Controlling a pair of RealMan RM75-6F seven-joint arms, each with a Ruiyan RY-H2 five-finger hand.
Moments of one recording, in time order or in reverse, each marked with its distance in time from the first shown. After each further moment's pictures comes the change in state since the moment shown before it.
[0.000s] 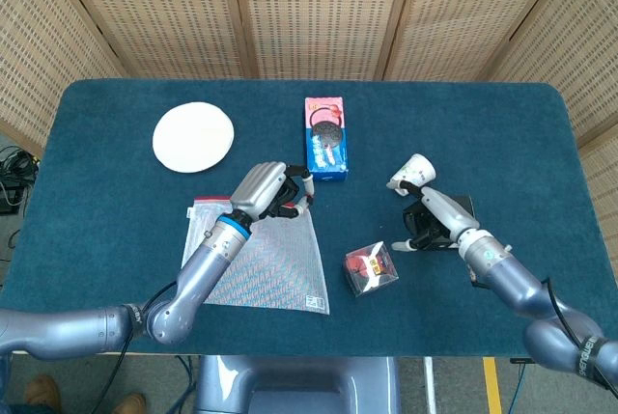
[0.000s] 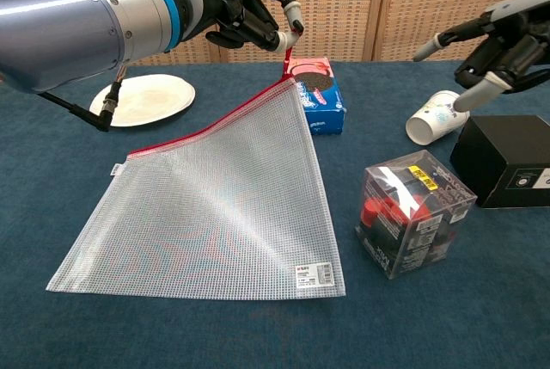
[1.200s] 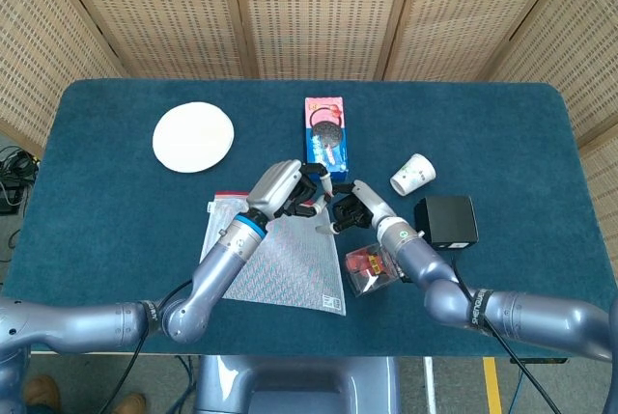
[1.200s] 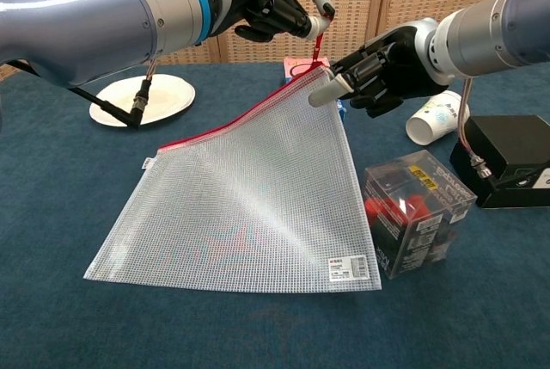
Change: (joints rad) left arm -0.064 -0.032 -0.001 0.021 -0.014 0.014 -0.116; right arm 0.349 -0.298 -0.037 0.108 0.597 0.104 -0.051
